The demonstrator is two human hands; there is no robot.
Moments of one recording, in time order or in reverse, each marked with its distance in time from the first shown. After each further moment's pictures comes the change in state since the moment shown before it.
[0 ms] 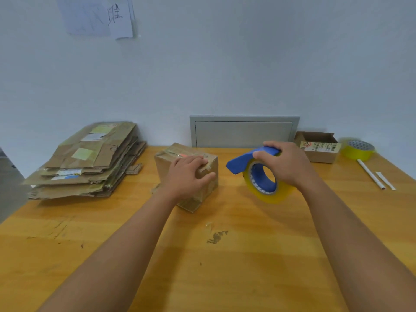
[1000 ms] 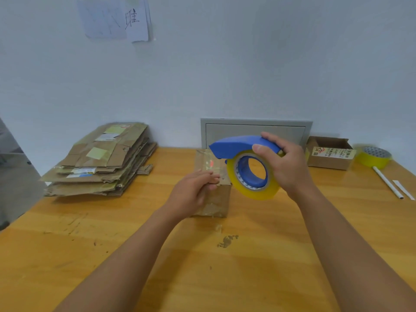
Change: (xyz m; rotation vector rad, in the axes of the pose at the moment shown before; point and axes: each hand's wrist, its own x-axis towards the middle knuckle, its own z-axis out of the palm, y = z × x) left_hand -0.047 0.004 -0.017 -0.270 0.108 0.210; right_hand -0.017 -0.041 0.023 0.491 0.105 -0.128
